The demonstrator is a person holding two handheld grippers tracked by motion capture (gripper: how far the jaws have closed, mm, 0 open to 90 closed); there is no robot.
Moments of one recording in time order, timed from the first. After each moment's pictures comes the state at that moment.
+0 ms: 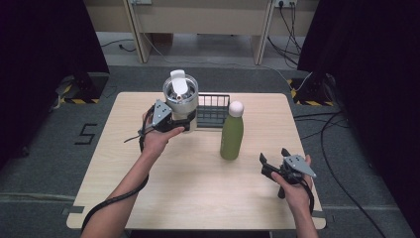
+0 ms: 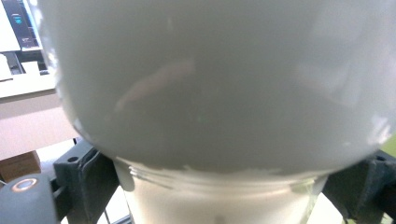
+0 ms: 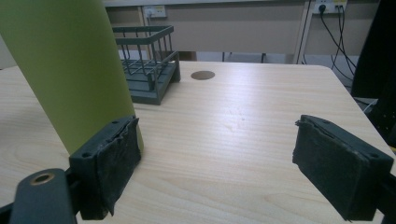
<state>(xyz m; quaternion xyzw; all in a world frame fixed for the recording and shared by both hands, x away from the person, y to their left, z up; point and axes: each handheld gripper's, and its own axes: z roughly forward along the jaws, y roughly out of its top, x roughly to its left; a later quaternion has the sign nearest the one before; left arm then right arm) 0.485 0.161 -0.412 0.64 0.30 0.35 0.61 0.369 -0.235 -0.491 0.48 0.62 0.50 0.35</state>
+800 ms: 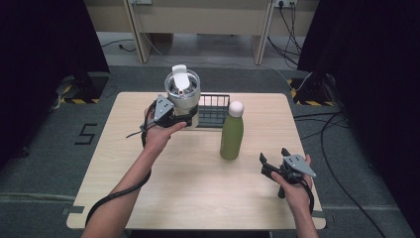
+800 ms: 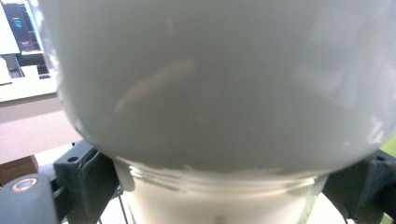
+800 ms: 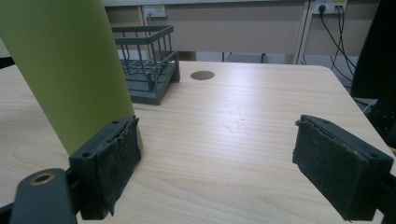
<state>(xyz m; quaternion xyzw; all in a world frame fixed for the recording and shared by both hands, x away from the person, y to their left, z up) 0.493 0.156 -0.404 0.64 0.30 0.35 0.61 0.370 -0.235 -0.491 0.48 0.62 0.50 0.35</state>
